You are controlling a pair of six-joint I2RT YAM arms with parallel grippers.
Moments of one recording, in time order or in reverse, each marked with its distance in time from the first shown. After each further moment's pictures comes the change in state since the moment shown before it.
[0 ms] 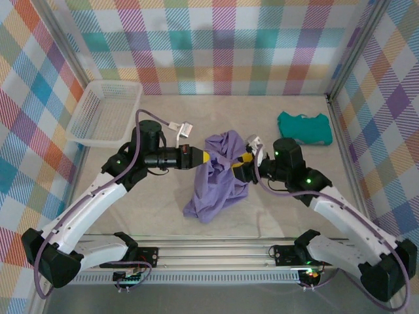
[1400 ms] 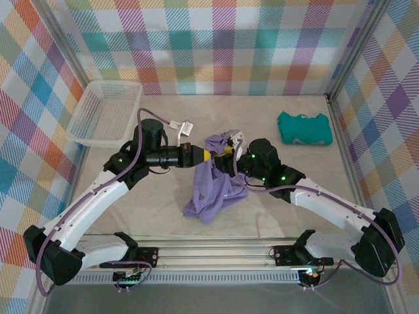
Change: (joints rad) left arm 0.000 0.021 0.009 0.000 -0.024 0.005; right arm 0.167 0.232 0.012 0.339 0.253 0.210
